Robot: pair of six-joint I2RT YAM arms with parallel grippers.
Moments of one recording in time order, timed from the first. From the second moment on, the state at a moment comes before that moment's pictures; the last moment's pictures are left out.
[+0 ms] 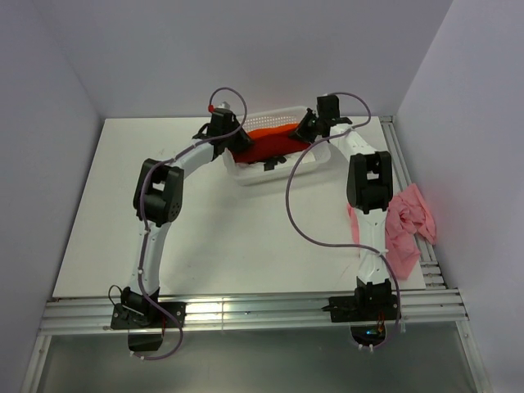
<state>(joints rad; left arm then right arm) -0.41 2.33 1.86 -0.11 0.12 -0.84 0.13 2.38 2.00 -0.35 -0.37 0.73</state>
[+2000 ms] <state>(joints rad) -0.29 1.70 1.23 -0.10 0.02 -0.70 0.48 1.64 1.24 -0.09 -0.32 0.50</state>
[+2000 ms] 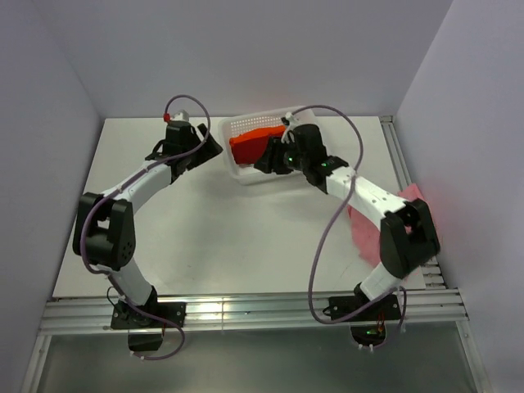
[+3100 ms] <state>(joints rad) -0.32 1.90 1.26 0.12 0.16 -0.80 0.46 1.10 0.78 0.02 -0.12 0.54</state>
